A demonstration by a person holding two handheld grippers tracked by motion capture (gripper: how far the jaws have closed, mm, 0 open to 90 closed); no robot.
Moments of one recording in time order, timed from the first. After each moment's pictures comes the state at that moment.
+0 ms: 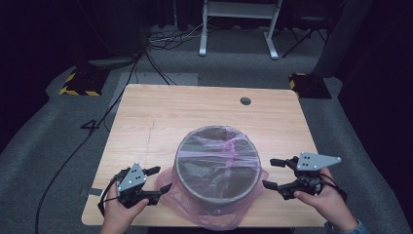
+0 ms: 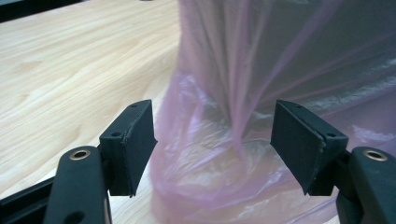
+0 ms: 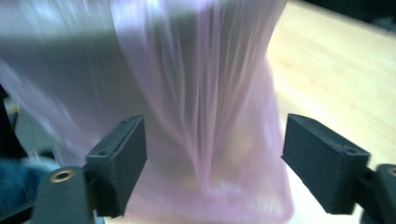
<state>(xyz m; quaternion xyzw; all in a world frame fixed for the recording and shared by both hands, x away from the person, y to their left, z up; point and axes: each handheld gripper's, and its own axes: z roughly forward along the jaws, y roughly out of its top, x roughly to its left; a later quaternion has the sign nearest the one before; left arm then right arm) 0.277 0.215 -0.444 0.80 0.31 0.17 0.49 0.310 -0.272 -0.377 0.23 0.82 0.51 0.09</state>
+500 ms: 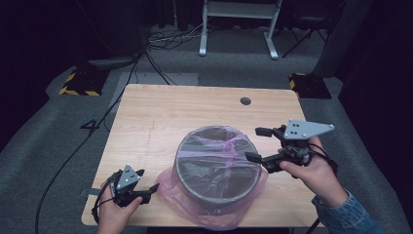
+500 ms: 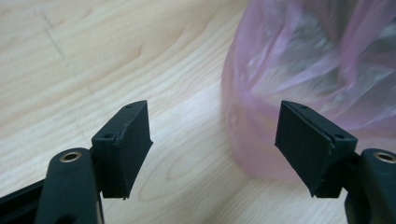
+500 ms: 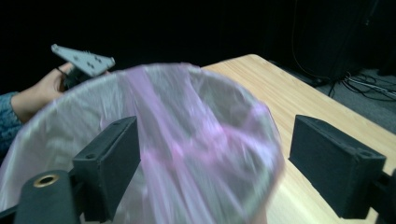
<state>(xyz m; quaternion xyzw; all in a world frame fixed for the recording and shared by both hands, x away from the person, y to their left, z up) 0.282 0.237 -0.477 0.81 0.40 0.18 0.39 0.339 -0.207 -0.296 0.19 0.81 0.54 0.12</state>
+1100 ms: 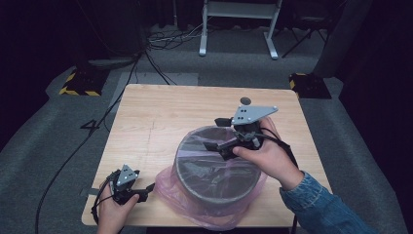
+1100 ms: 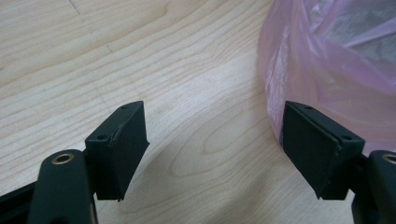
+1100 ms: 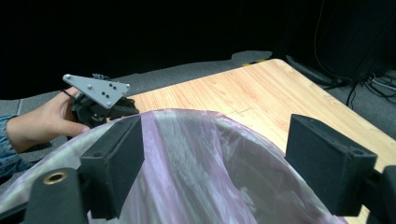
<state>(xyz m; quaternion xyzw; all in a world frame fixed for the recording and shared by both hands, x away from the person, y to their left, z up) 0.294 0.248 -0.500 0.81 0.42 0.18 0.36 0.367 -0.110 -0.291 0.17 0.84 0.51 0.11</state>
